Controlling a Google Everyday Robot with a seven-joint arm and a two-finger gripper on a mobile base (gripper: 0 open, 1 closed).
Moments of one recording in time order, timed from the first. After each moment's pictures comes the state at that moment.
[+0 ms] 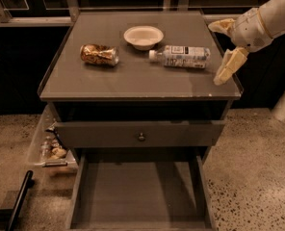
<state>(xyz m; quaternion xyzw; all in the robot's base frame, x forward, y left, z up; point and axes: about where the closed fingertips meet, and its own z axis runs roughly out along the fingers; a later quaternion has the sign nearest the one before) 0.641 -0.219 0.915 -0.65 0.66 0.11 0.36</state>
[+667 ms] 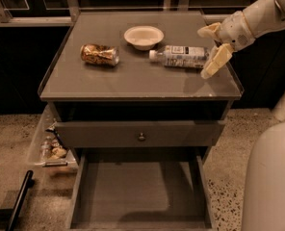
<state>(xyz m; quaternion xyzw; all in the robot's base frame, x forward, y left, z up) 0.676 -0.198 0.895 -0.61 0.68 0.20 0.35</state>
